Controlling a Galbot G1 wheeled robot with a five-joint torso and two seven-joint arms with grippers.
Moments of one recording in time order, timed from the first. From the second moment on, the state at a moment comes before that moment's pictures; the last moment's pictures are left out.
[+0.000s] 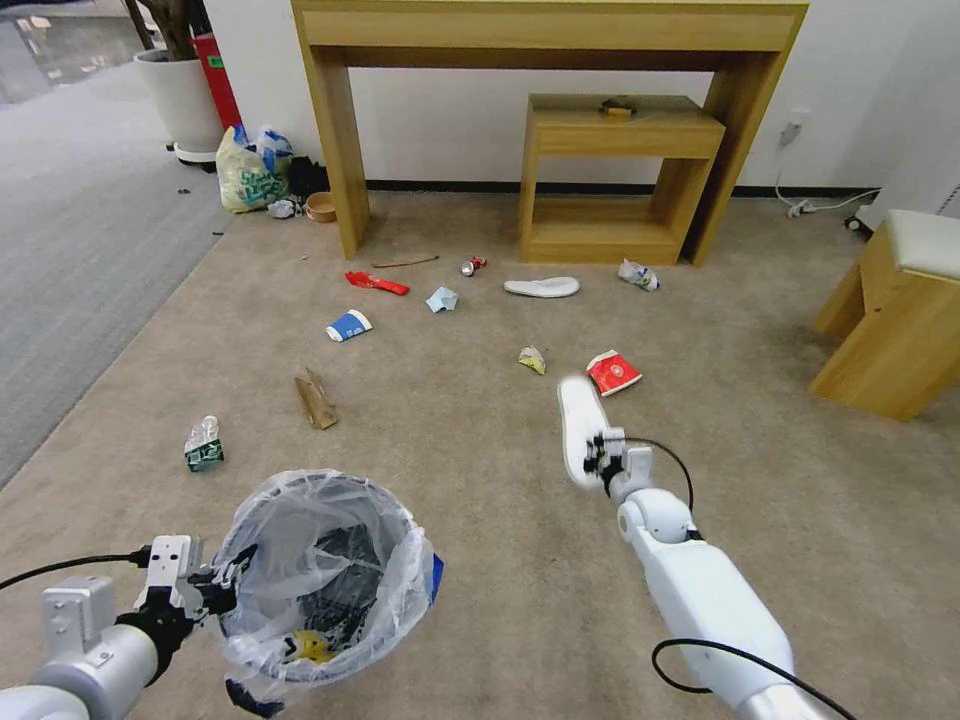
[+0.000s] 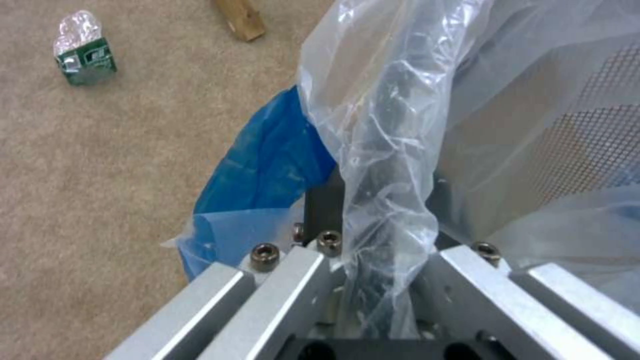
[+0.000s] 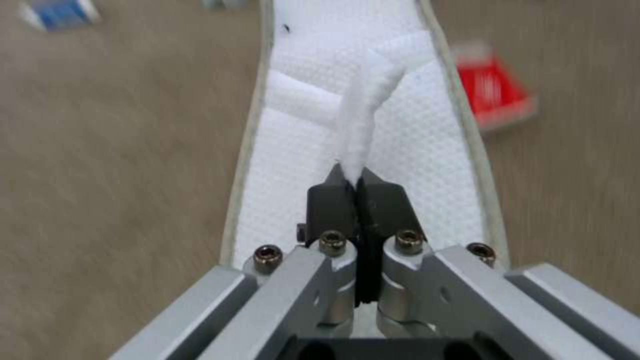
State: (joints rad) left arm 1.84 -1.15 -0.99 -2.38 -0.69 0.74 0.04; right arm -0.83 1.26 0.23 1.29 0.37 -0.24 0.04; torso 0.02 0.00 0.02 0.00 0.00
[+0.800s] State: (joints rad) left arm 1.77 -1.06 -0.94 -2.31 -0.75 0.74 -0.04; right arm -0.50 1.18 -0.27 1.84 0.79 -0.22 -0.05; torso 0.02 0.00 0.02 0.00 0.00
